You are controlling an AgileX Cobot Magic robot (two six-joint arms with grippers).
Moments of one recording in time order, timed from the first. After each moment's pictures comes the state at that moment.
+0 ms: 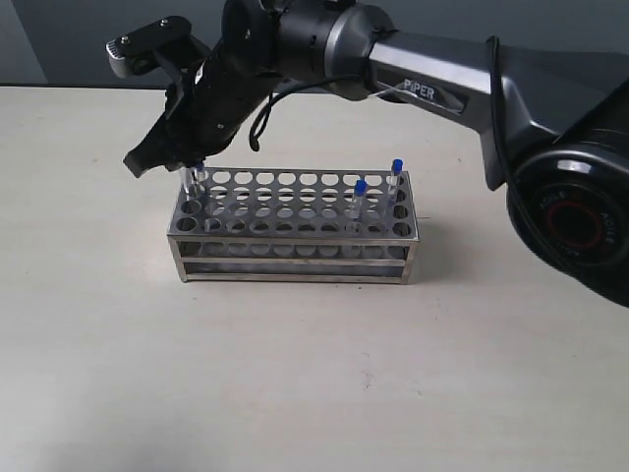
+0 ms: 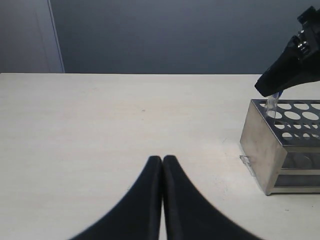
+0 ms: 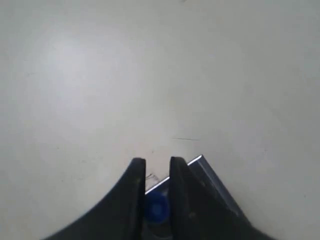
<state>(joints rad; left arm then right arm) -0.04 0.00 0.00 0.47 0.30 -0.52 0.89 2.31 -2.03 0.34 0.76 -0.40</state>
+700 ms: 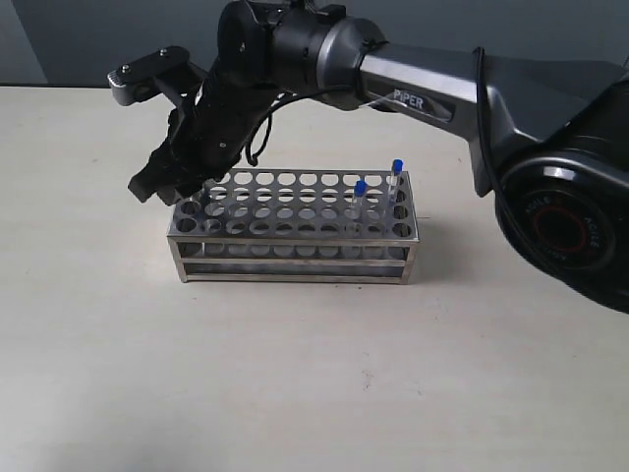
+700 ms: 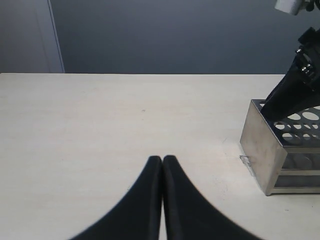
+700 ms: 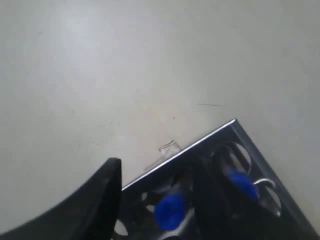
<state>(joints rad) -0.04 0.00 0.00 0.47 0.30 -0.52 0.89 2.33 -2.04 0.35 0.86 -0.40</state>
